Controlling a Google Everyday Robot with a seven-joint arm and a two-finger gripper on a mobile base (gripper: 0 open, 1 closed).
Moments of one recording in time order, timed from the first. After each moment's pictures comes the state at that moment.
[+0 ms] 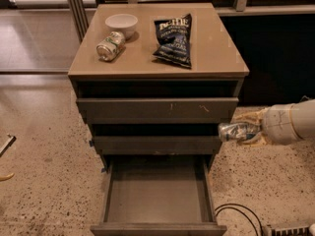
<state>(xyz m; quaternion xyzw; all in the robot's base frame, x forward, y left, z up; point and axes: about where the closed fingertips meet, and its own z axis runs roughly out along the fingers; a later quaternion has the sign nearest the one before) 0.505 -0.247 0.749 -0.76 0.54 -0.02 0.36</state>
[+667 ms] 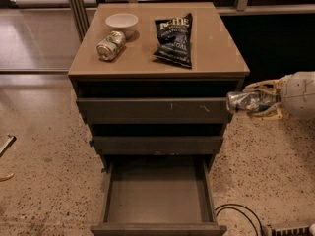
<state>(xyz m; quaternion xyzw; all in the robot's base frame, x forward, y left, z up) 0.510 -0.251 0.859 -0.75 0.52 -0.08 0.40</state>
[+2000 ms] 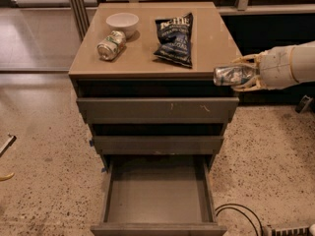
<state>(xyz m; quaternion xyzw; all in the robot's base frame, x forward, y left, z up) 0.604 -0.240 0.868 -0.74 0.51 -0.09 0.43</state>
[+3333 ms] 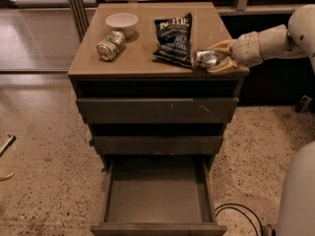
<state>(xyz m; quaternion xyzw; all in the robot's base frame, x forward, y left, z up) 0.723 -0.200 0.836 -0.70 0.52 0.10 0.48</state>
